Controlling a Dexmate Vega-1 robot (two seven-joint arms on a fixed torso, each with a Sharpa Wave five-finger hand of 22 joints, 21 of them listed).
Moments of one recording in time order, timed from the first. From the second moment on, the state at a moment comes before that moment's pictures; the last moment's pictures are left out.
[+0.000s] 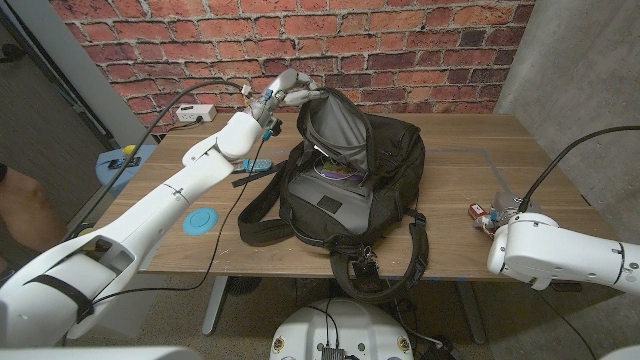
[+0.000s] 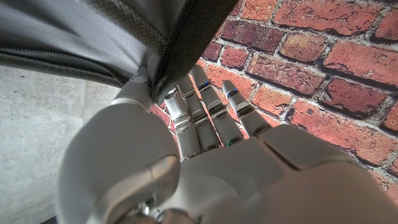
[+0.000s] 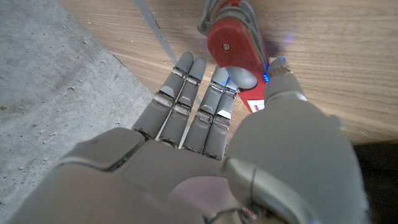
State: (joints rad) left arm 0.56 0.63 0.54 -1.58 0.09 -0.16 0.13; left_hand 0.96 0.08 0.45 -0.16 0.23 1.05 0.00 0.84 0.31 0.79 -0.18 0.76 0.66 0.78 -0.16 0.31 0.44 0.40 0.00 0.30 0.20; right arm -0.76 -1.27 -0.93 -2.31 0.74 -1.40 -1.12; right_hand 0.99 -0.06 0.27 -0.17 0.23 0.95 -0.09 0.36 0.22 0.97 -0.17 0.56 0.35 0.81 -0.10 0.40 0.28 0.82 -0.10 0.24 0.18
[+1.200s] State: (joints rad) left arm 0.57 0.61 0.55 -1.58 0.09 -0.17 0.15; left_hand 0.95 0.08 0.45 -0.17 0.23 1.05 0.00 0.84 0.31 0.79 -0.18 0.75 0.66 0.78 -0.16 0.30 0.45 0.39 0.00 0.31 0.20; right arm -1.14 -1.31 -0.51 -2.50 0.78 -1.40 -1.12; right_hand 1.00 -0.06 0.25 -0.16 0.23 0.96 -0.09 0.36 0.22 0.97 -0.17 0.55 0.36 0.81 -0.09 0.39 0.28 0.82 -0.10 0.23 0.17
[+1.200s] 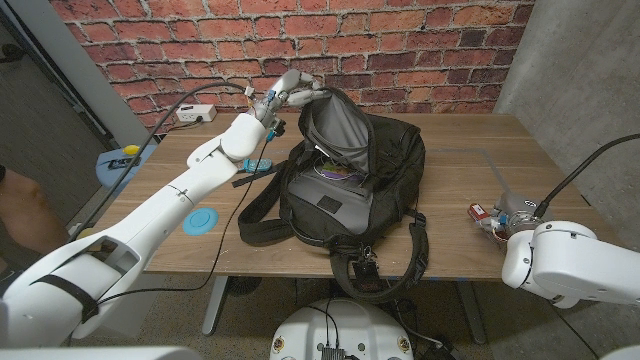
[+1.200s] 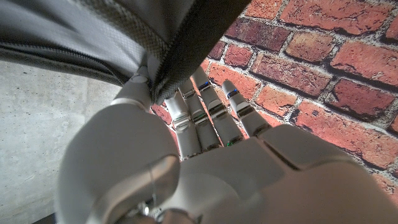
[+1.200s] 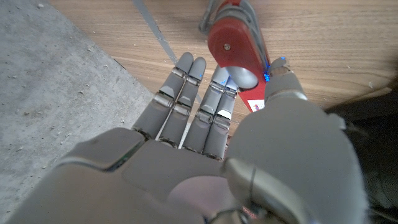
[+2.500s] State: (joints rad) left arm 0.56 0.59 0.56 -1.54 0.10 -0.20 0.15; left_hand 0.96 0.08 0.45 -0.16 0.22 1.05 0.01 0.84 0.31 0.79 -0.18 0.75 0.66 0.78 -0.16 0.30 0.45 0.39 0.00 0.31 0.20; right arm -1.53 -1.24 -0.03 -2.68 0.99 -1.40 -1.12; right_hand 1.00 -0.06 0.24 -0.14 0.22 0.96 -0.09 0.36 0.22 0.97 -0.17 0.55 0.36 0.81 -0.09 0.39 0.29 0.82 -0.10 0.22 0.17
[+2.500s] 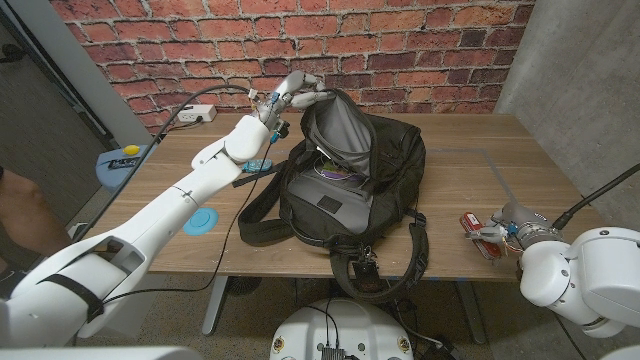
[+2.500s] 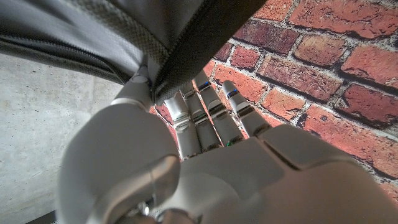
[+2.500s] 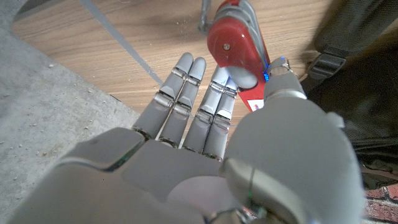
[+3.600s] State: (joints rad) left arm 0.55 0.56 0.56 -1.49 0.09 -0.26 0.16; left_hand 0.96 0.08 0.45 -0.16 0.23 1.05 0.01 0.84 0.31 0.79 -0.18 0.75 0.66 0.78 -0.17 0.29 0.45 0.39 0.01 0.31 0.20; right arm -1.58 -1.05 0.25 -2.83 1.21 -1.40 -1.00; right_hand 1.01 -0.05 0.23 -0.15 0.21 0.96 -0.09 0.35 0.23 0.96 -0.16 0.54 0.37 0.81 -0.09 0.38 0.31 0.82 -0.10 0.22 0.17
